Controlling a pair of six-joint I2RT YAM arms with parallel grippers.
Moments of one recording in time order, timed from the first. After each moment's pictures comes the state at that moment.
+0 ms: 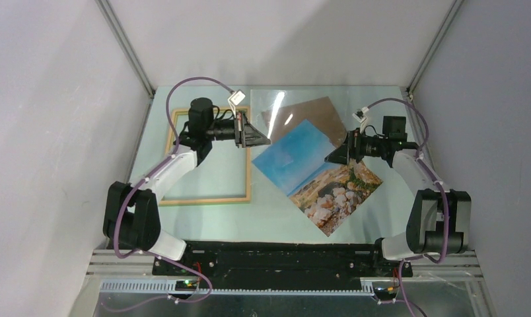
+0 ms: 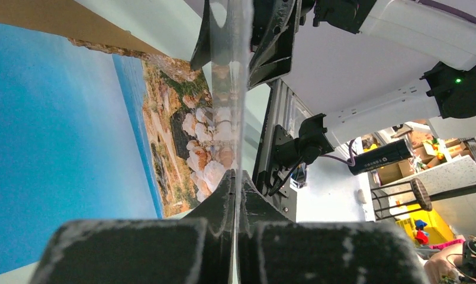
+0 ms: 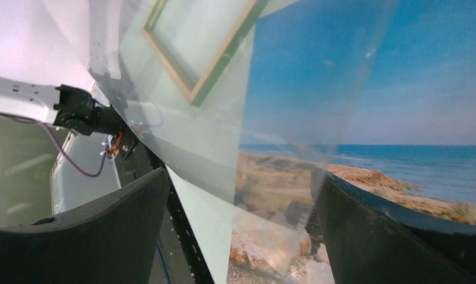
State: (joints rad) left arm -0.32 1.48 1.05 0.20 1.09 -0.54; right arm -0.04 1.43 0.95 -0.34 -1.09 -0.05
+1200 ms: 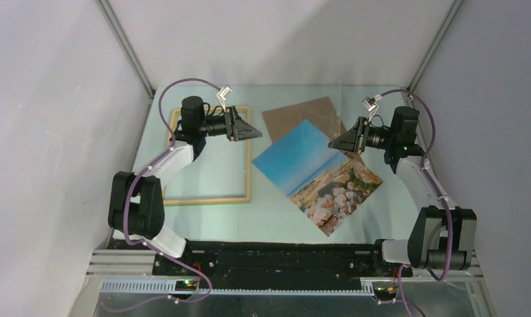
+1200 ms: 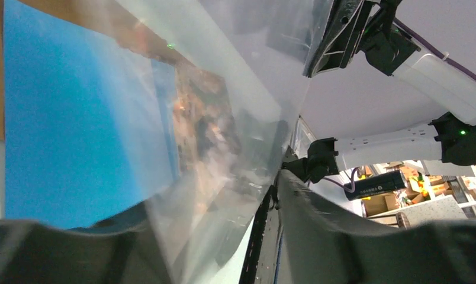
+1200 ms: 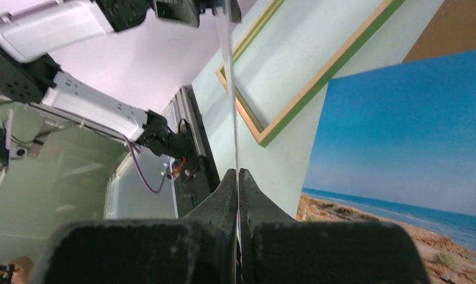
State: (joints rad) left arm -0.21 1.56 1.04 0.30 1.11 -0.63; right arm -0.05 1.32 0.93 -0.02 -1.30 0.33
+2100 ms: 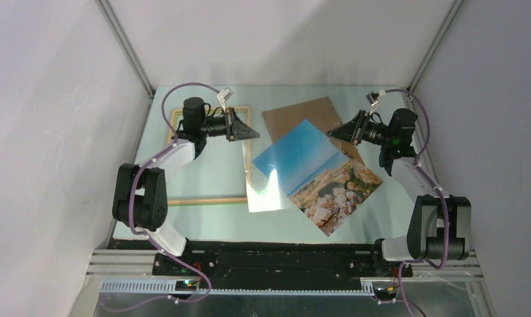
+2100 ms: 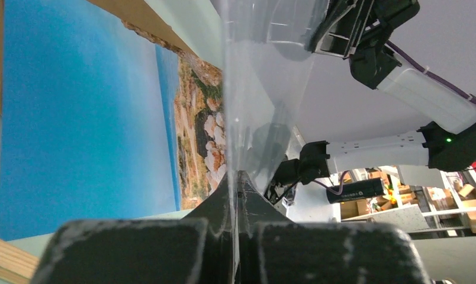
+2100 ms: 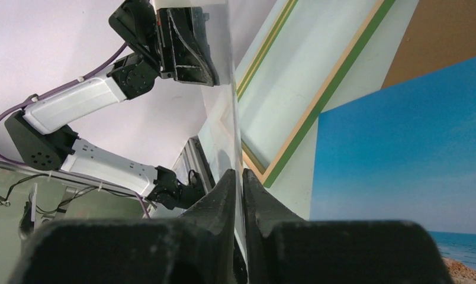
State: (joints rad) left arm -0.18 1.64 1.05 0.31 1.13 -0.69; right arm -0.03 1.38 0.84 0.46 -1.13 0.80
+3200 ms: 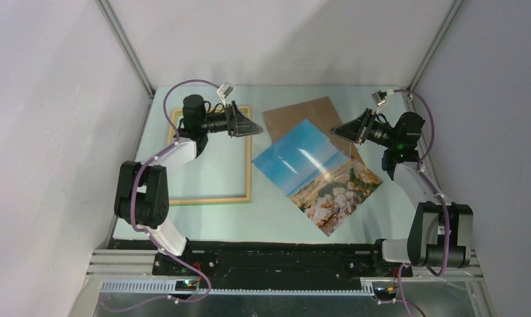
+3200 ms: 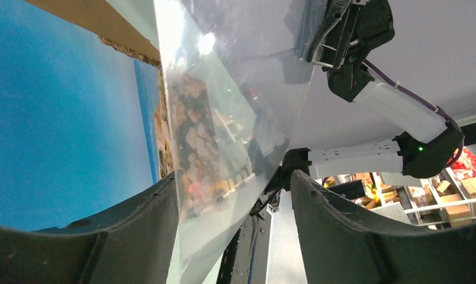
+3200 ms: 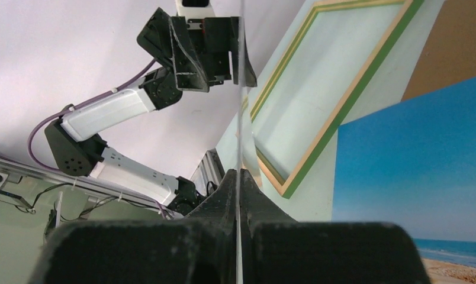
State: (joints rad) left arm -0.19 1.66 1.07 0.45 1.15 -0.84; right arm -0.05 1.34 0.80 0.60 -1.14 0.96
